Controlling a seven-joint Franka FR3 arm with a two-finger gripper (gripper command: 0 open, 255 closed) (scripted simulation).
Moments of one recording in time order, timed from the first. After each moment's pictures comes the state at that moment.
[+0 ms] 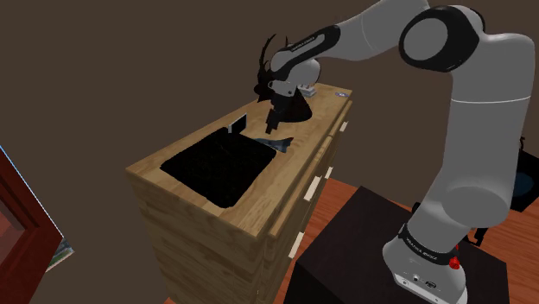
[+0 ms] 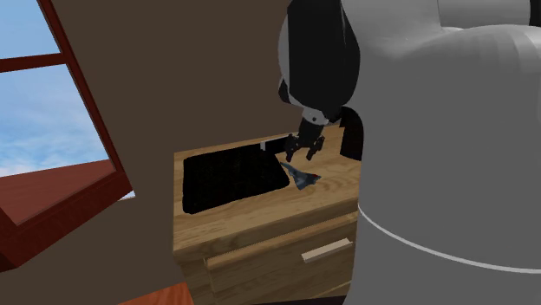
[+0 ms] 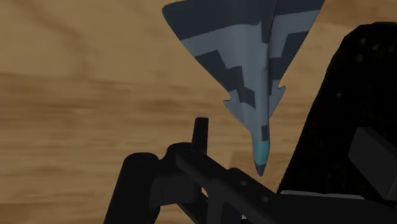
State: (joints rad) arm 0.05 0.35 -0.20 -1.84 0.39 2.13 -0.74
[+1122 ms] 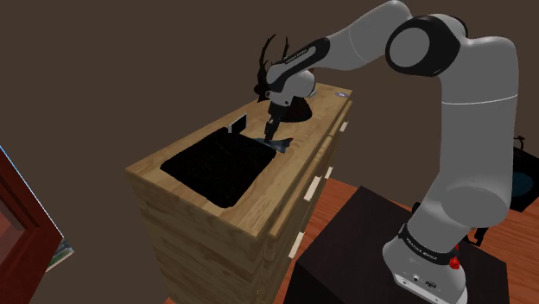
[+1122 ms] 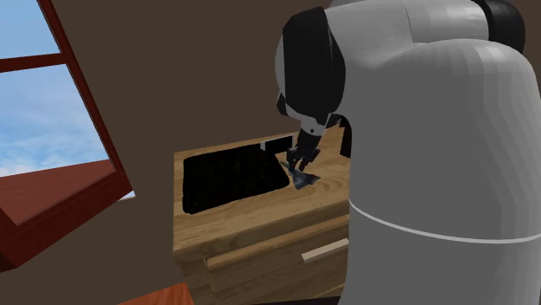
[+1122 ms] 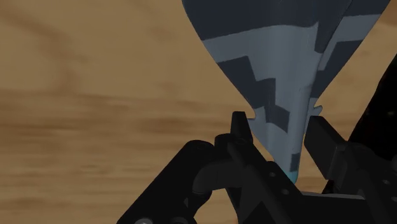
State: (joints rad) arm 0.04 0.43 -0.18 -1.84 0.43 2.20 -0.78
